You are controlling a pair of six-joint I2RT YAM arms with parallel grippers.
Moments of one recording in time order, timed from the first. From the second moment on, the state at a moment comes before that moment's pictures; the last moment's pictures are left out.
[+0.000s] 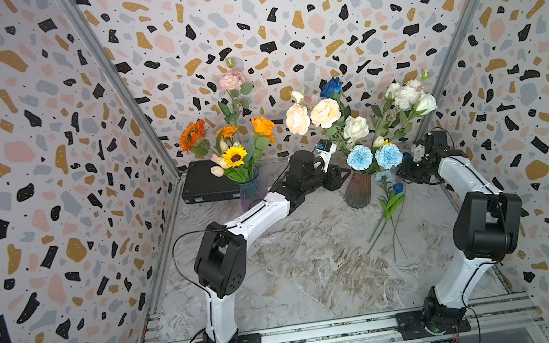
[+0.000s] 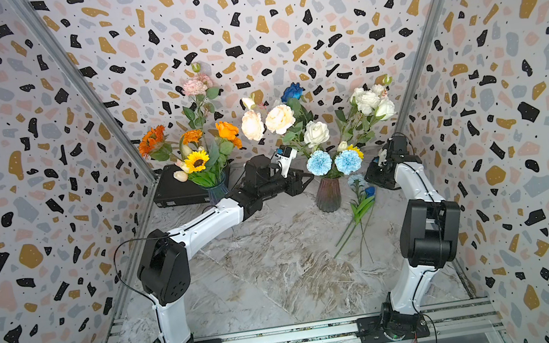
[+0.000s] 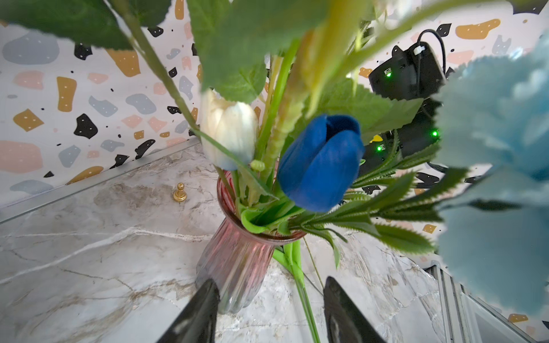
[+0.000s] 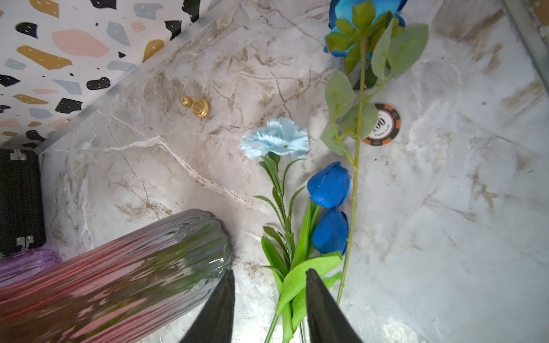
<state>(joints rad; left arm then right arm) -0.69 1.97 1.62 0.09 0.43 -0.25 -0.19 1.81 1.50 -0.68 -0.31 0.25</state>
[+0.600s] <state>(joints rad) -0.72 2.03 1.69 0.11 0.43 -0.28 -0.12 1.29 1.07 -0.41 -0.46 0.28</state>
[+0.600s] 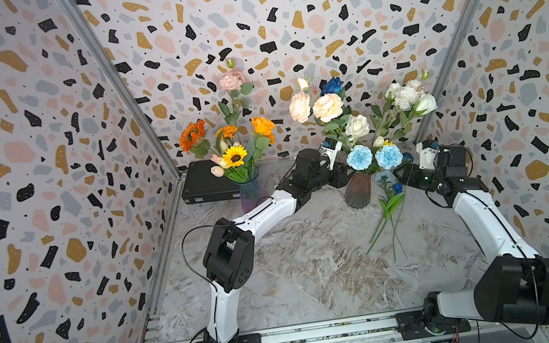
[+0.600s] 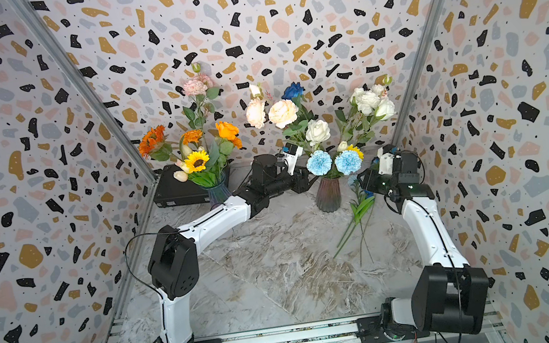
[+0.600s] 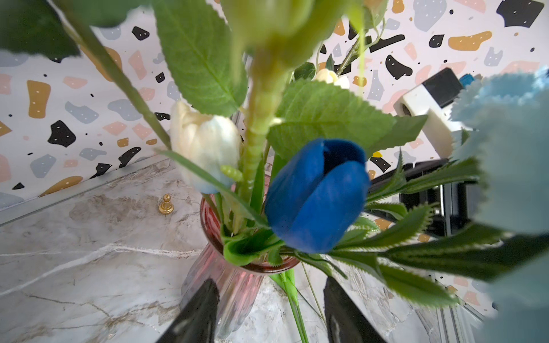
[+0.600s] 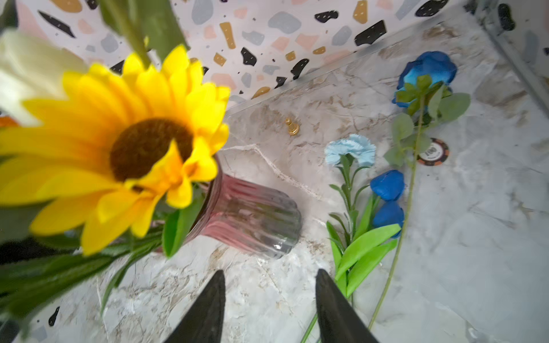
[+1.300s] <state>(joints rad) -0.74 2.09 1.81 0.03 0.36 -0.27 0.02 1.22 1.03 -0.15 -0.50 0.28</state>
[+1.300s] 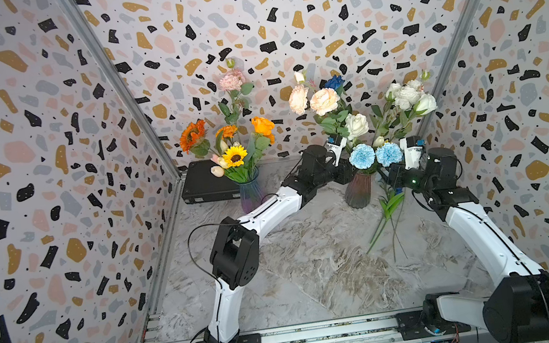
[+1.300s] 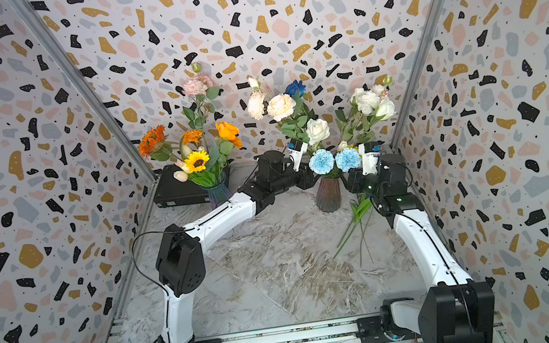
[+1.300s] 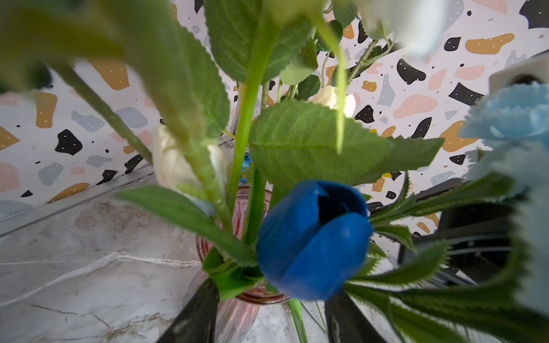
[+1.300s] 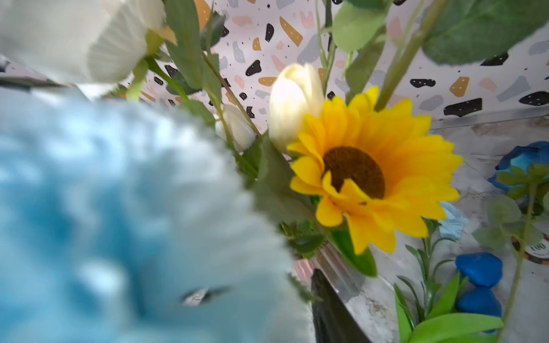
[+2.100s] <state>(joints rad) -0.74 2.10 1.83 0.00 0.36 -0.25 0.06 1.46 1.21 -0.04 -0.48 0.31</state>
